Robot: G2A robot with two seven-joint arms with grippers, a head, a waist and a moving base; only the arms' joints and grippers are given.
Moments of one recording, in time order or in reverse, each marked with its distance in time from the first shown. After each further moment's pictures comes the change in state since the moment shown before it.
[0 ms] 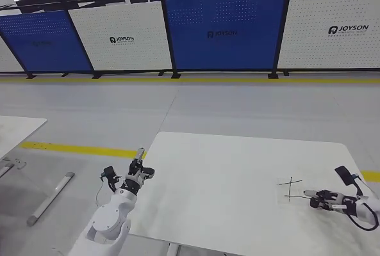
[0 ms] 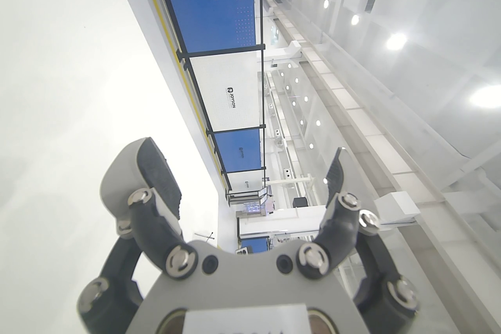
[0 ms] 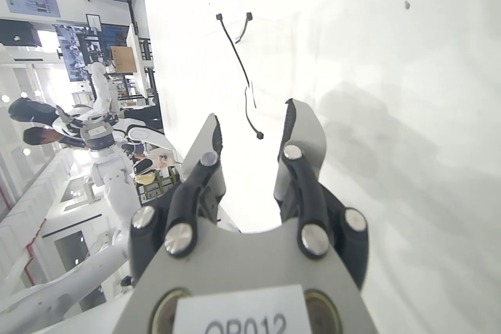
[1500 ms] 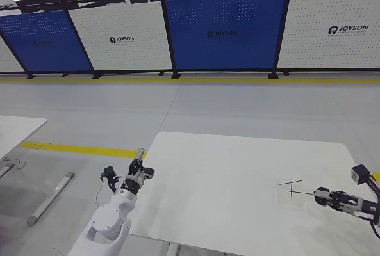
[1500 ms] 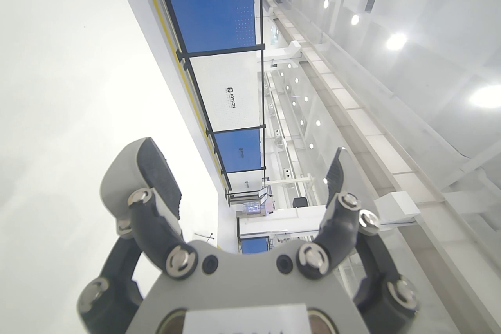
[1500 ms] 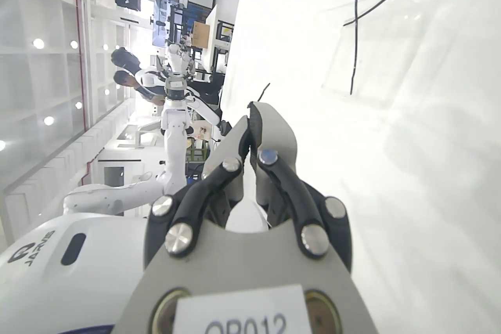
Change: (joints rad) left arm 0.000 0.000 0.000 0.000 0.000 0.000 0.000; right arm -0.107 0.045 0.131 -0.085 0.344 -0.195 0.124
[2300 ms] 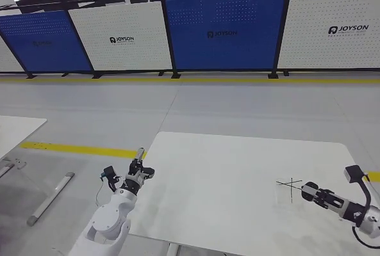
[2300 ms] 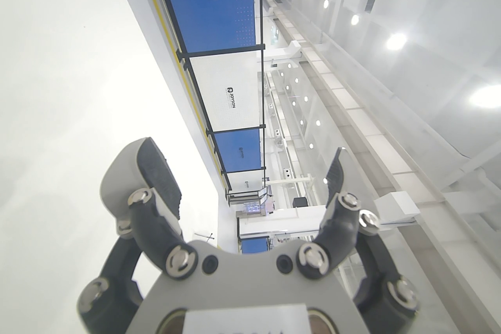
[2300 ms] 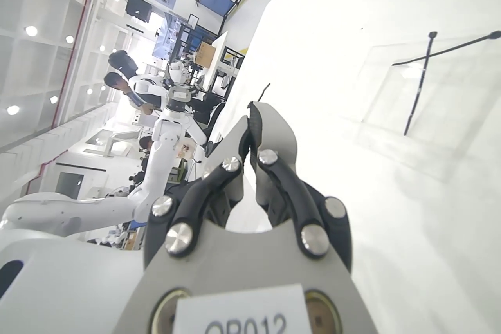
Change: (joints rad) left arm 0.000 0.000 0.000 0.000 0.000 0.000 0.000; right arm -0.198 -0.005 -0.002 -0.317 -0.033 -0.053 -0.301
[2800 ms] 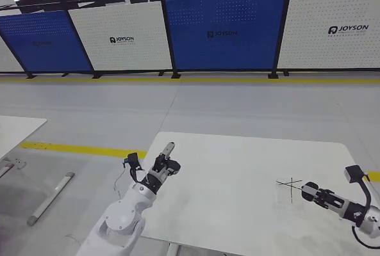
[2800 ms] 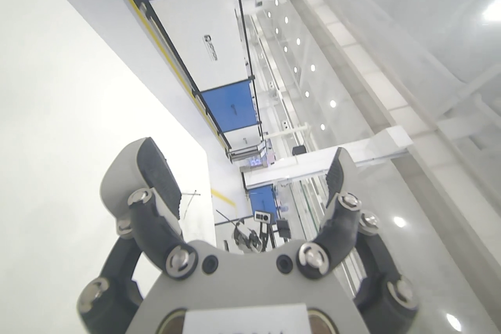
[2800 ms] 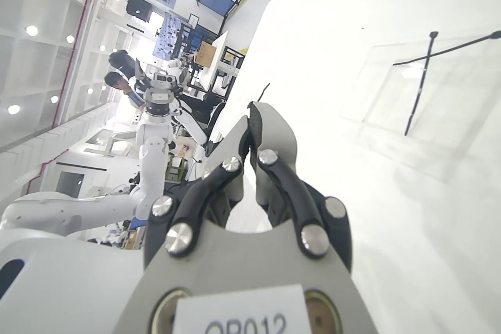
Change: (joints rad) left arm -0.069 -0.007 0.155 -0.185 0.140 0.073 -0.107; right arm 0.000 0.000 0.000 0.000 0.000 0.000 0.000
